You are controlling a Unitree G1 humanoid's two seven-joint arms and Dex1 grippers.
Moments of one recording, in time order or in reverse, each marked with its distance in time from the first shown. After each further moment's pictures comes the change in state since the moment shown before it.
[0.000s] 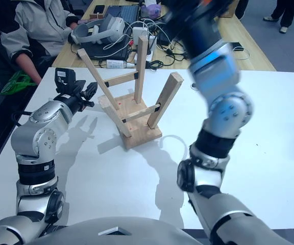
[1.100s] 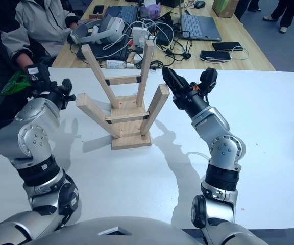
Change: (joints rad) left arm -0.092 -0.136 0.179 -0.163 0.122 0.283 0.229; right arm 0.520 -0.017 0.168 -0.030 -0.098 0.109 0.025
